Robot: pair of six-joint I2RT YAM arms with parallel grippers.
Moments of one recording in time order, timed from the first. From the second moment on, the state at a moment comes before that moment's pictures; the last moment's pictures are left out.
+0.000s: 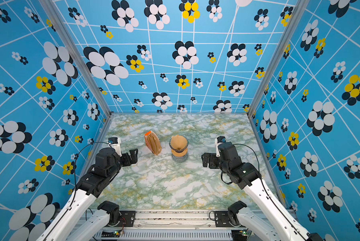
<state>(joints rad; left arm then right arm) -0.30 0.74 0.65 -0.42 -0.16 -0.34 0.48 0.84 0.84 -0.73 0.04 0.43</state>
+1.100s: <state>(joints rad) -0.12 1.29 0.24 0.70 -0.14 0.00 0.43 0.86 0.66 -0.58 0.21 0.43</state>
